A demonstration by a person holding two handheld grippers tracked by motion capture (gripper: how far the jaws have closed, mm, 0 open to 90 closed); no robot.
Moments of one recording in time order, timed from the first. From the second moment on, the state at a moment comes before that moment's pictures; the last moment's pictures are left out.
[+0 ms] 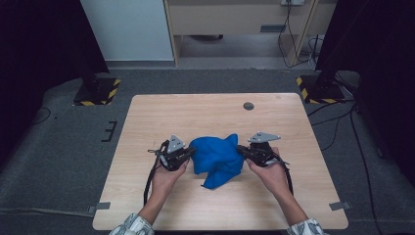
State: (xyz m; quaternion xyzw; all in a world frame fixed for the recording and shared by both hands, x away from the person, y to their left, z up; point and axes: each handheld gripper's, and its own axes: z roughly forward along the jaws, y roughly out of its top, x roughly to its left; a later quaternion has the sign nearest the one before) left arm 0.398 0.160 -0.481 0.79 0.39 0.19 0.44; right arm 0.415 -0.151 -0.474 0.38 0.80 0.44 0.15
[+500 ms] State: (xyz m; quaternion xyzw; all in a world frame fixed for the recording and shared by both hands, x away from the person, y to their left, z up) left arm 0.404 0.149 -0.511 0.84 0.37 0.15 0.36; right arm 0.417 -0.152 -0.493 0.40 0.82 0.39 0.13
